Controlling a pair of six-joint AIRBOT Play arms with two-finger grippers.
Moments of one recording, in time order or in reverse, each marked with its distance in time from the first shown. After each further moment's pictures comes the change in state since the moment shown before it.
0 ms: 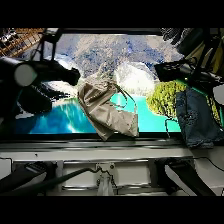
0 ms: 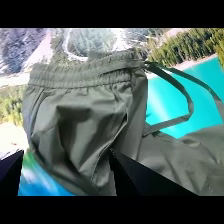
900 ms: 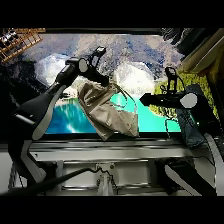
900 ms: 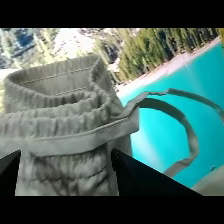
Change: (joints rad) left arm -0.061 -0.712 0.393 -0.259 0.076 0.151; right arm 0.002 -0.098 -0.313 0.076 0.082 0.147
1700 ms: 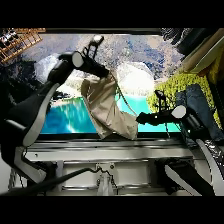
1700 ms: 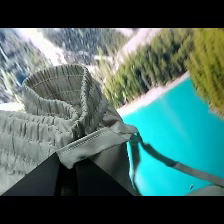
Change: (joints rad) left arm 0.017 0.119 0.004 -0.021 0.033 -0.003; right arm 0.000 0.000 -0.222 0.053 0.095 0.002
